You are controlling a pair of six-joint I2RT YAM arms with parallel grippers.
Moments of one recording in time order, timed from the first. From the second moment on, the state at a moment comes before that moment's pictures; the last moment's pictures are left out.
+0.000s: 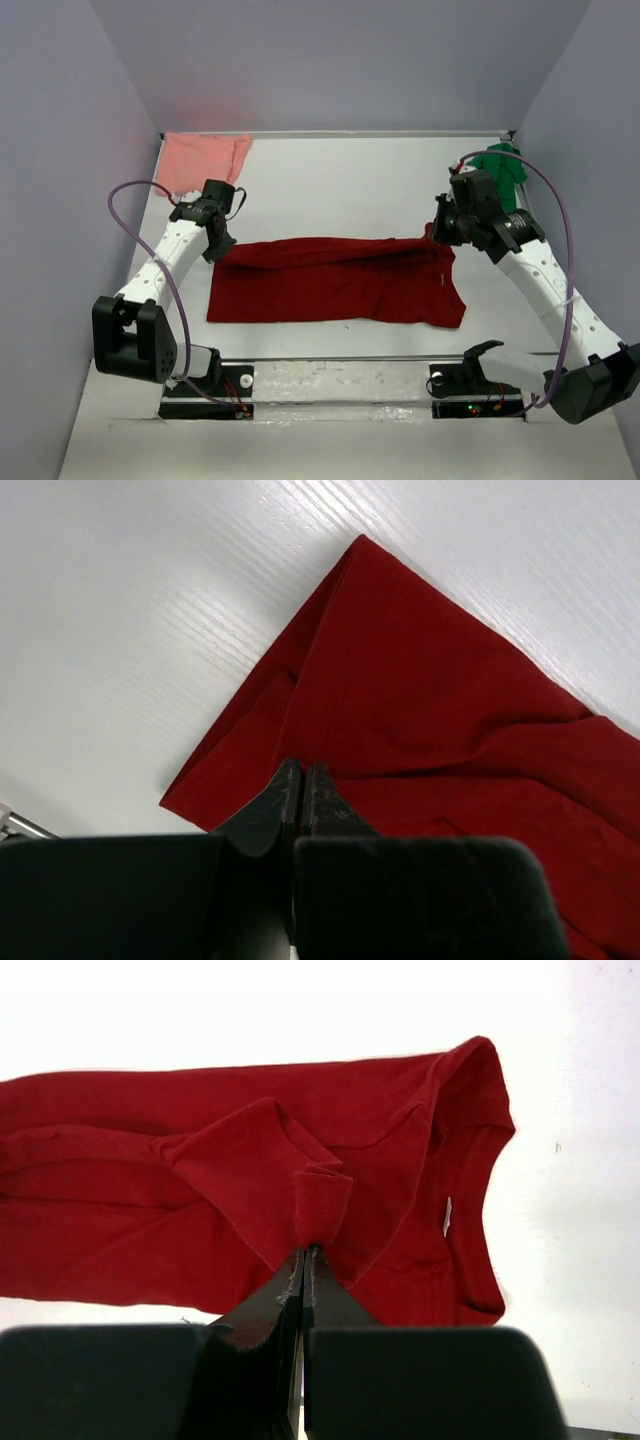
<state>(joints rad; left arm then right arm) -0.20 1.34 1.05 -0.94 -0.39 -0.81 0.37 1.14 1.20 -0.88 0.12 0.41</state>
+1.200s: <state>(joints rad) -0.20 1.34 1.01 -1.08 -0.50 -1.05 0.43 1.01 1.06 -1.03 0.15 0.54</state>
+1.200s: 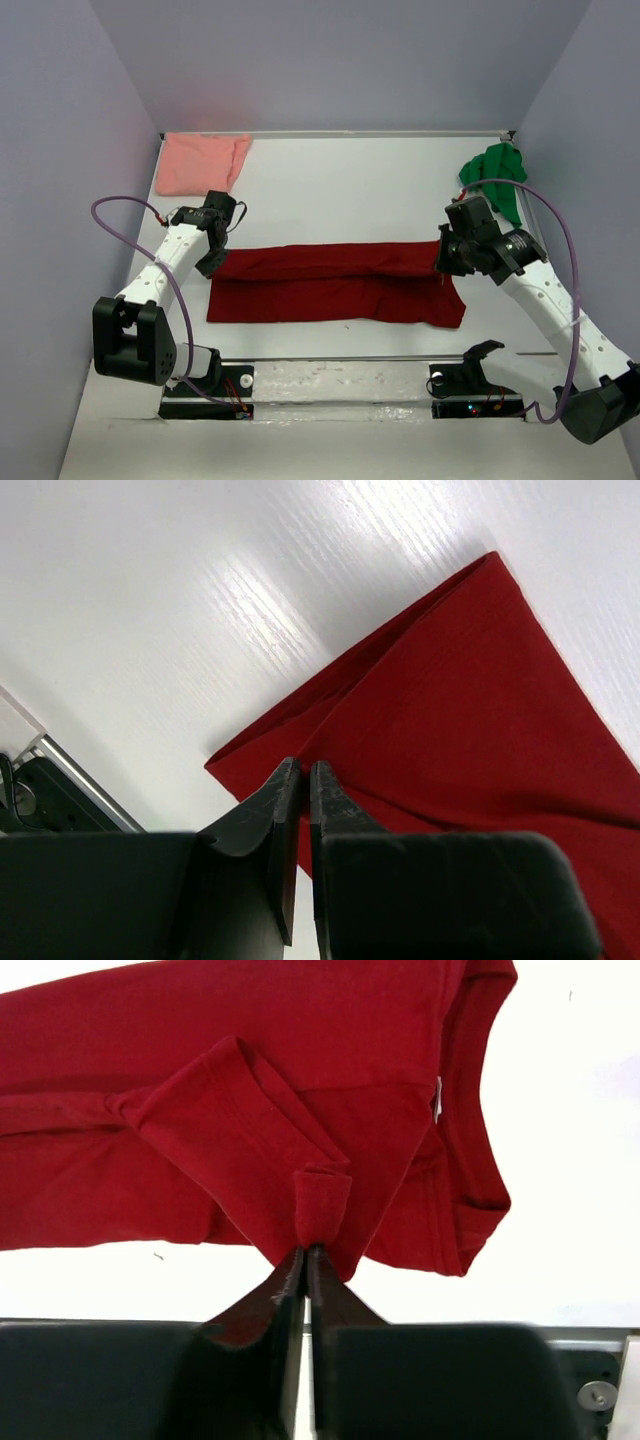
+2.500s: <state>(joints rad) -0.20 1.25 0.96 -0.78 -0.37 -0.79 0.43 1.35 1.18 -0.88 0.12 0.50</state>
